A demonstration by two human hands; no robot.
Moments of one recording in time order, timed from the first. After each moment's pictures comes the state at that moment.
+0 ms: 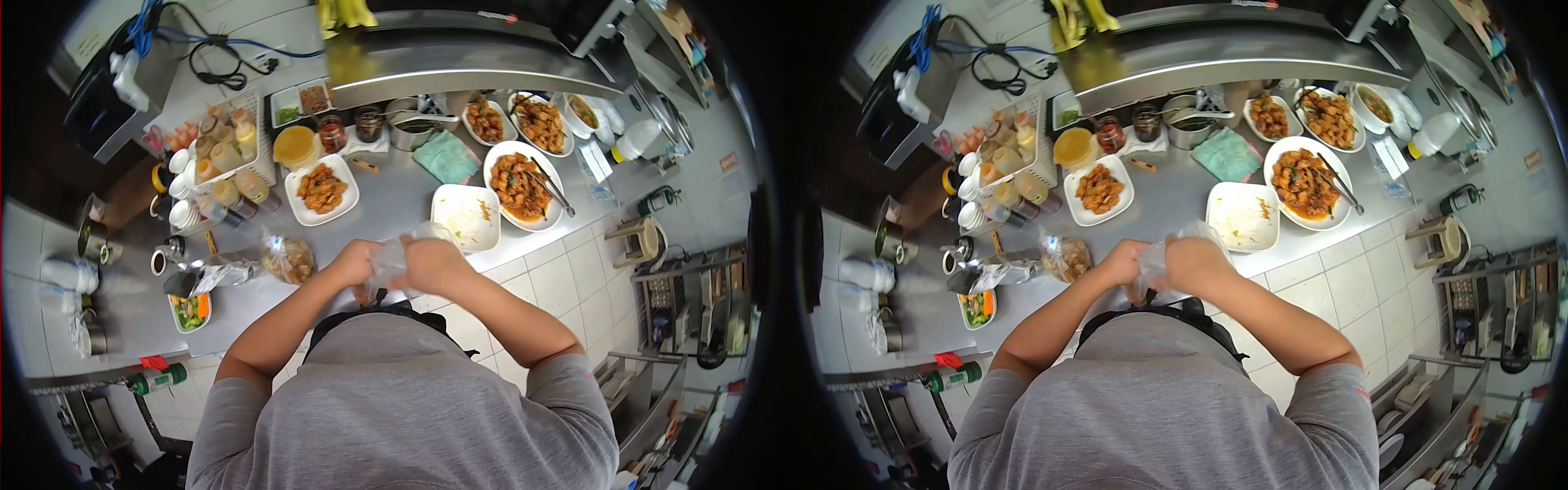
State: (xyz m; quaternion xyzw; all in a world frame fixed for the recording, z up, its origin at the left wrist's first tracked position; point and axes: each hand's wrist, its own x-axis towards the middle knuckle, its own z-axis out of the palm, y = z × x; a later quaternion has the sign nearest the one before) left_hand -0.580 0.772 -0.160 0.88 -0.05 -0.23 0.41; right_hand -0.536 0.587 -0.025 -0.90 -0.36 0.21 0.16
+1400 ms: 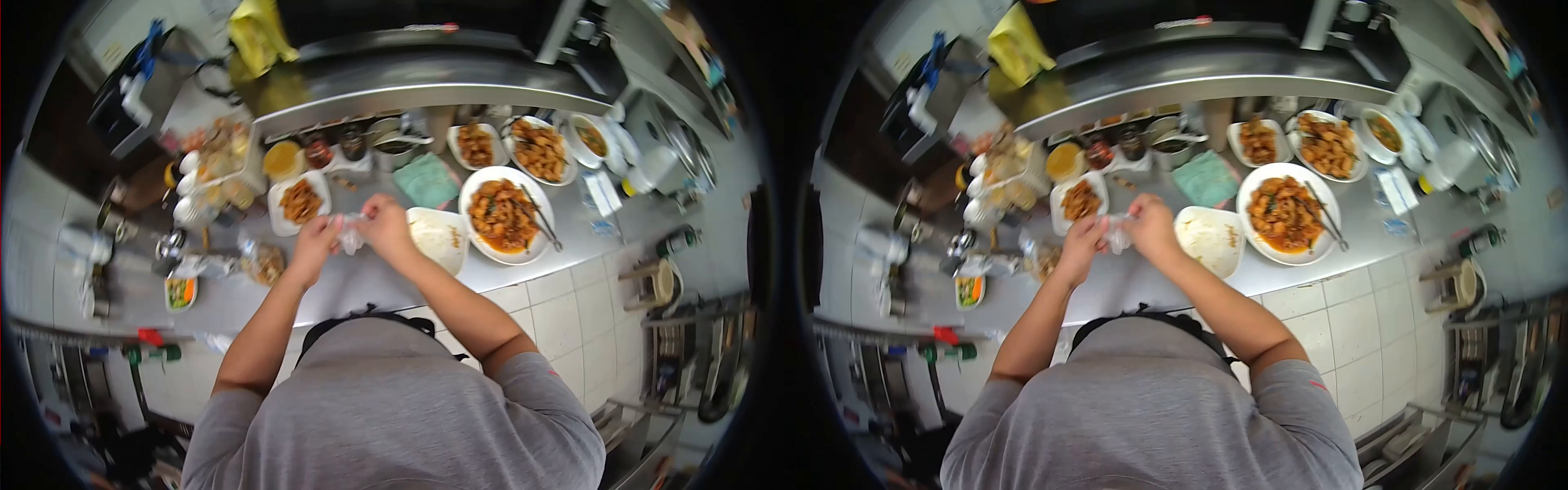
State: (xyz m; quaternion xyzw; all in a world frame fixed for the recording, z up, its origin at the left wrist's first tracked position) left_hand -0.552 0.714 -0.083 0.66 0.23 0.07 0.72; right_hand -0.453 0.585 -0.094 -0.77 -0.32 -0.01 0.55
